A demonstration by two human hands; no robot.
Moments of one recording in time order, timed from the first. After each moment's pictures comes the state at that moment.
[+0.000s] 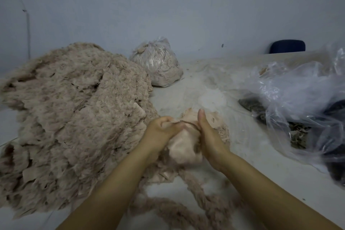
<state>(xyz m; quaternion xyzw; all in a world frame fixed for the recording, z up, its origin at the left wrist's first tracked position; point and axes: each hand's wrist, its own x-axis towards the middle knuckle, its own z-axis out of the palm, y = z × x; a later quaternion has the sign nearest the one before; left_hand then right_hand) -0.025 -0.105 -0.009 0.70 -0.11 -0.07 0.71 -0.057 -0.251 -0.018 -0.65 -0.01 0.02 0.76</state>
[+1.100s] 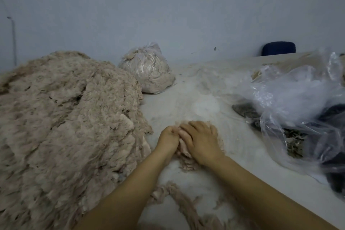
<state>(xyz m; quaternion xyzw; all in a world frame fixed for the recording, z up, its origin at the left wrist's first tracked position) 0.033 -0.168 -0.044 0.78 -0.01 -0.09 0.61 0.005 -0.282 -0.059 -0.97 -0.03 -0.18 0.17</state>
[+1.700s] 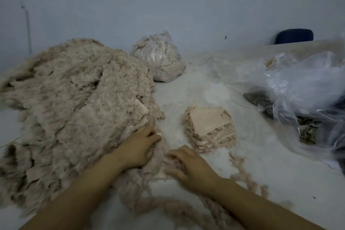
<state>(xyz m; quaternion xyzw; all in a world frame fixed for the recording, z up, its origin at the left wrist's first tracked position) 0.008 -0.024 -0.051 0.93 -0.37 0.05 0.03 -0.068 -0.226 -0.084 -0.92 -0.24 -0.06 0.30</state>
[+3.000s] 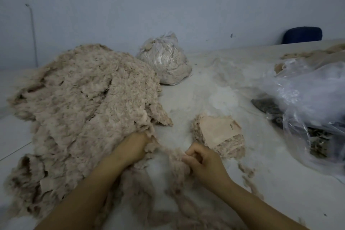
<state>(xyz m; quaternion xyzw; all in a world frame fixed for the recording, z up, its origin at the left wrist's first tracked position) 0.023 -0.011 -0.014 0.97 -0.25 -0.03 0.06 -0.065 -0.217 -0.040 -0.83 -0.07 -0.10 0.55</state>
